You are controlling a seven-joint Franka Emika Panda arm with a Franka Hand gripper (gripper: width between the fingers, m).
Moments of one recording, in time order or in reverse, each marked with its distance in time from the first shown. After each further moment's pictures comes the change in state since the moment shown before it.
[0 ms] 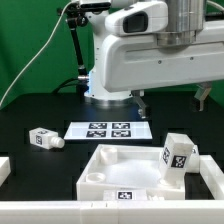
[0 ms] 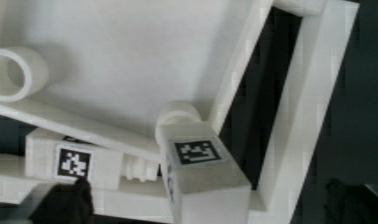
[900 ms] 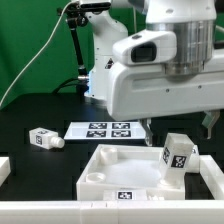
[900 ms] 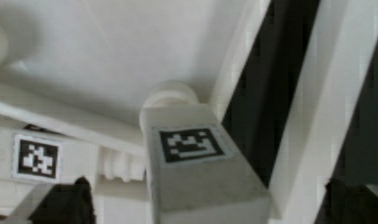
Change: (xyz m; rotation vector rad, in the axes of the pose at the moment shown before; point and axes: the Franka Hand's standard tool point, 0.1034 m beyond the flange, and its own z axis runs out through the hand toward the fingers) arm 0.019 -0.002 0.042 -0.015 0.028 0.002
